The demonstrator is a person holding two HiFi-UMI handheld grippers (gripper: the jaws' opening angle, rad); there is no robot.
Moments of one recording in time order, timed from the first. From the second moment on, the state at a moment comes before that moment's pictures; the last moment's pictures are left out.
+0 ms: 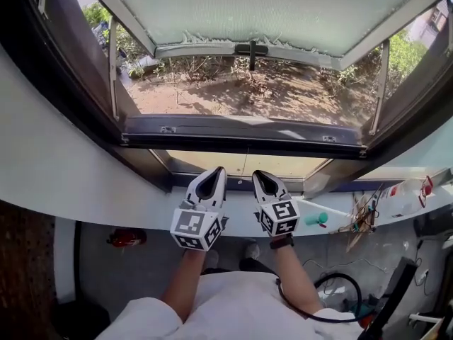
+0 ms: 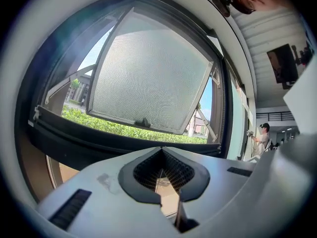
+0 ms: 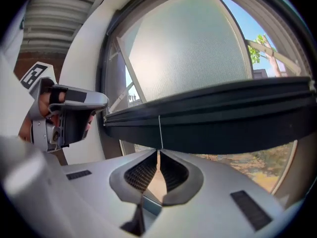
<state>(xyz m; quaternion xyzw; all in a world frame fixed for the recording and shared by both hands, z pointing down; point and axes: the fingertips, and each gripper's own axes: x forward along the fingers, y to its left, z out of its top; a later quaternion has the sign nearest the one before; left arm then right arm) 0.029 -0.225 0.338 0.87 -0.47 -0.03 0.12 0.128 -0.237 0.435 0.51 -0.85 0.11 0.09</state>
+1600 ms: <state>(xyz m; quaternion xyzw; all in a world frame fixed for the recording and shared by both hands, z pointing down) 0.021 -0.227 0.511 0.86 -0.47 0.07 0.20 0.095 -0.303 0.711 0.46 -0.82 0.24 0.24</state>
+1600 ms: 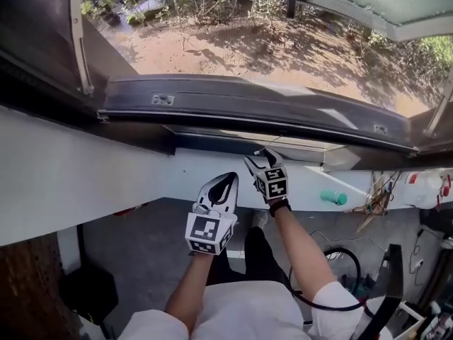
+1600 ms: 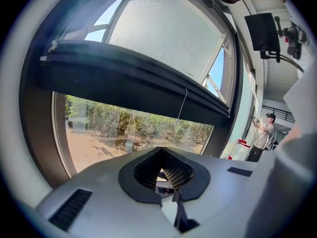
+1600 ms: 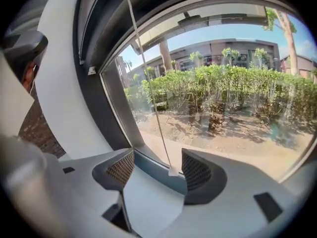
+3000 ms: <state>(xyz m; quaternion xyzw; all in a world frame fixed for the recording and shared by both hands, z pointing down) 0.041 -0.215 0.616 0.84 -0.46 0.10 0.27 0.103 -0.298 0.763 0.48 -0.83 0.18 0.23</state>
